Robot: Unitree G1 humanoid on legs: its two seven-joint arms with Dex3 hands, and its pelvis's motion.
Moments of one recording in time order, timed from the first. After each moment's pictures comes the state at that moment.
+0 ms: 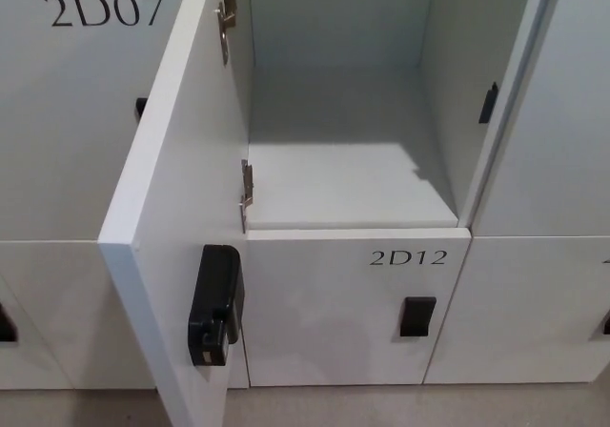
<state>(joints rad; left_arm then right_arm) 0.19 0.55 -0.02 1.27 0.12 -0.27 -0.10 0.07 -0.28 0.09 1.25 -0.26 -0.18 -0.15</state>
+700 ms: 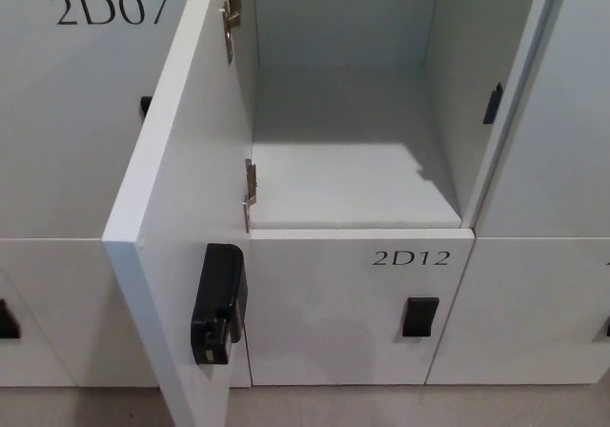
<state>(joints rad) 0.04 0.64 0.16 1.23 0.07 -0.36 -0.08 0.04 -0.26 0.11 1.29 -0.27 -0.24 -0.19</state>
